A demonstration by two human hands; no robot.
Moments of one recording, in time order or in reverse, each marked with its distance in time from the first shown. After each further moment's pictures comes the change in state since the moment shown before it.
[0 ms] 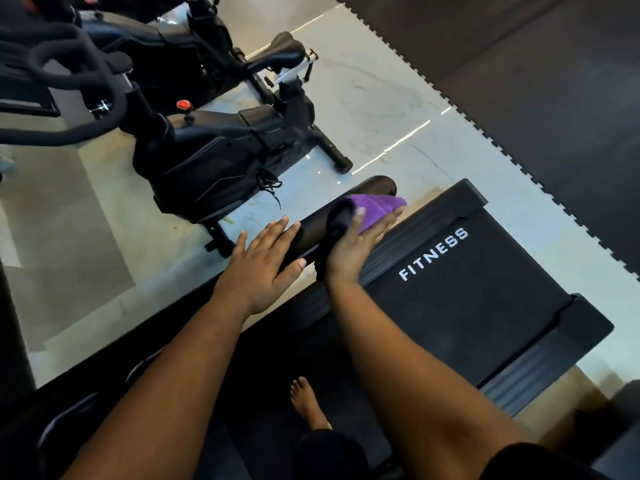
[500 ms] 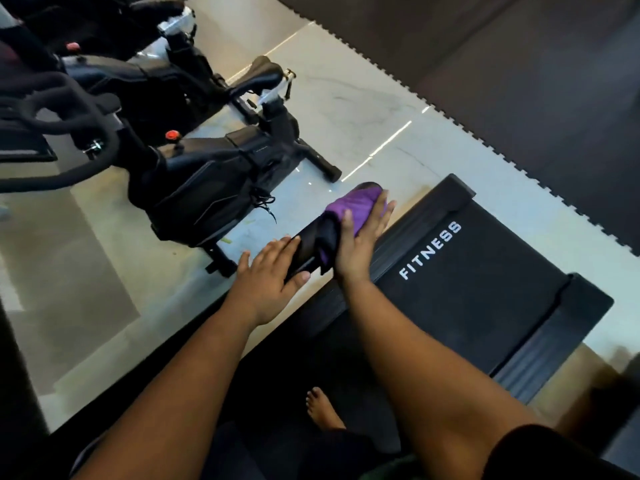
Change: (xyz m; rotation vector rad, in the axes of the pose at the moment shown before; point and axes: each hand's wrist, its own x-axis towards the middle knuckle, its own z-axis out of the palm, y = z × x) left_hand 0.007 0.002 -0.007 0.063 -0.091 0.012; right_hand 0.006 -0.009 -0.014 -0.129 -0.084 -0.167
